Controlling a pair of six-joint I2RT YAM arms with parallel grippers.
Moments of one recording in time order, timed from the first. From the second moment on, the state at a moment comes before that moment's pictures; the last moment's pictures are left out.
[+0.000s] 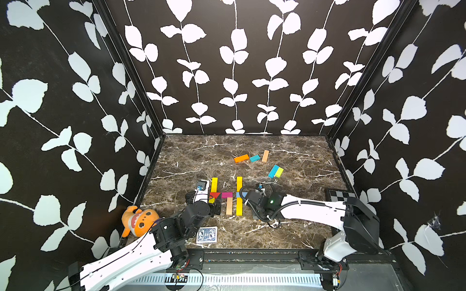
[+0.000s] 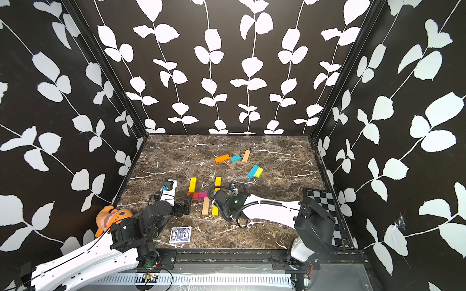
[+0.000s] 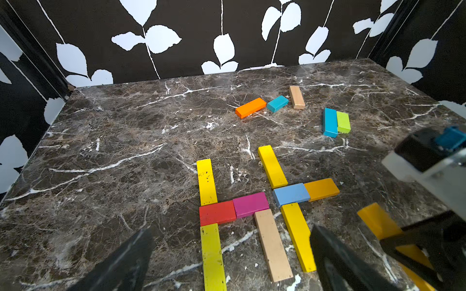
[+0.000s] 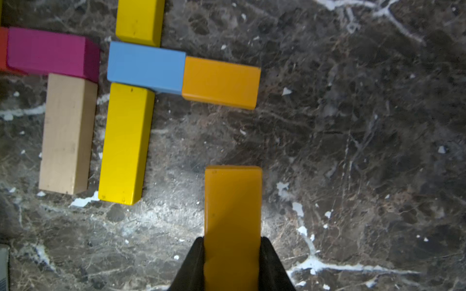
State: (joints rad) left arm -1.06 0.57 0.55 -0.50 -0.69 -0.40; right arm 1.12 1.59 1.03 -0.75 0.32 0.93
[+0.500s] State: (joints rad) left arm -1.06 0.56 0.55 -0.50 -0.69 -0.40; right arm 1.12 1.70 1.03 -0.70 0.32 0.99
